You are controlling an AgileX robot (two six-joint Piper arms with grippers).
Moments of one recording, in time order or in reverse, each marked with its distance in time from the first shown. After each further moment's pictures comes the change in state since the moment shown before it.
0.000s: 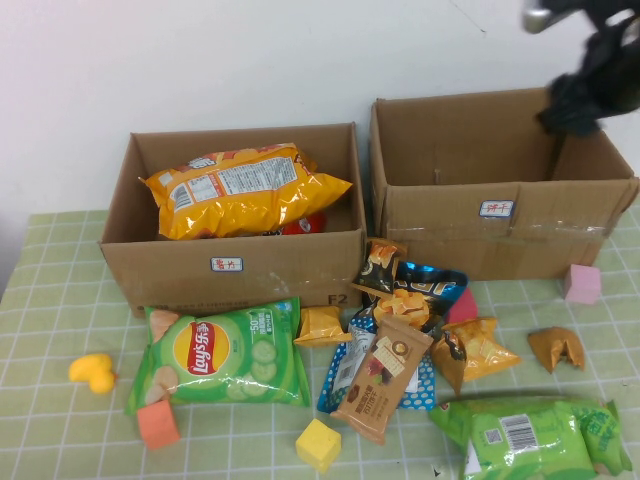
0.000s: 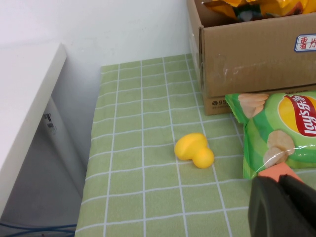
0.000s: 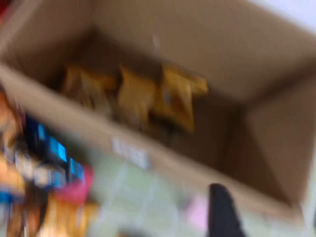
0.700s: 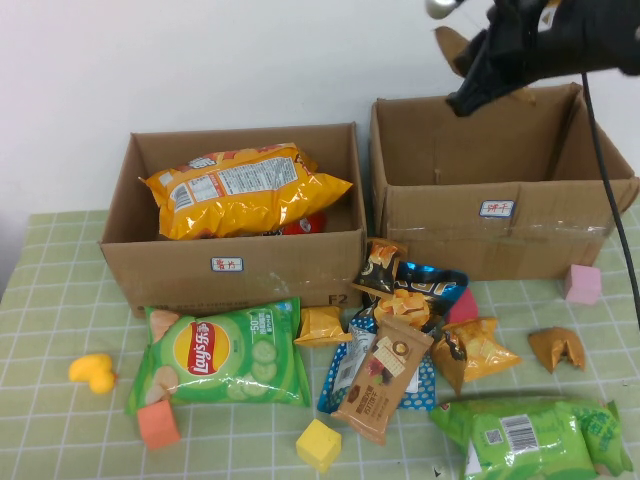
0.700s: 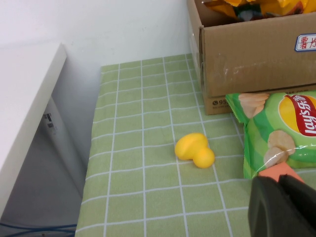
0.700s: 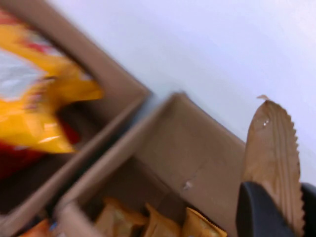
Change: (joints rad) right arm 0.144 0.014 0.002 0.050 -0.333 -0.179; left arm 0.000 0.000 0.000 0.000 0.000 0.003
